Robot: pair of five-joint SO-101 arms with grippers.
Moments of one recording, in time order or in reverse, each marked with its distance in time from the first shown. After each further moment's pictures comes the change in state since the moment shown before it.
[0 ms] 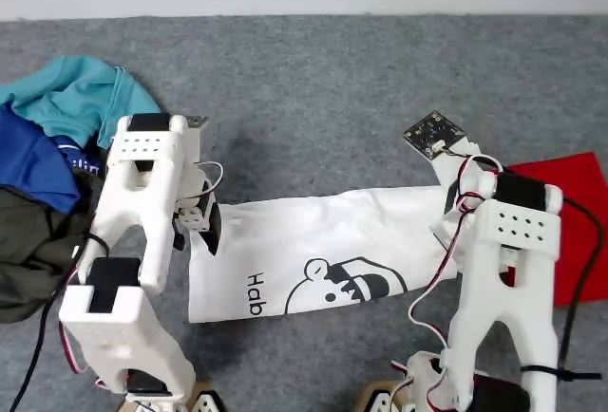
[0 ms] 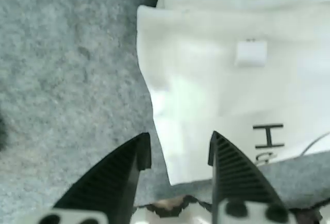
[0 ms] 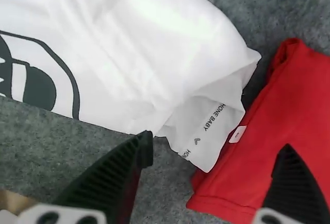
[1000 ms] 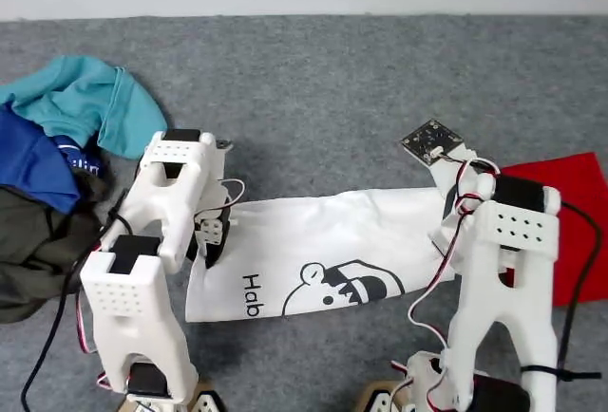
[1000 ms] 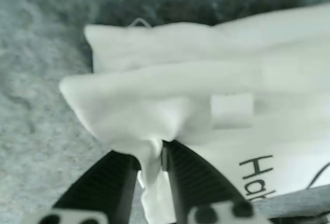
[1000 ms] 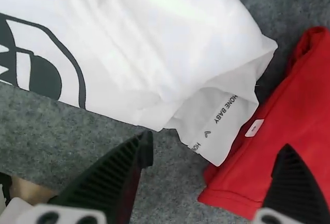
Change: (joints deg) left arm 3.5 14.9 -0.8 -6.4 0.4; right arm 0.0 0.0 1.1 2.2 0.0
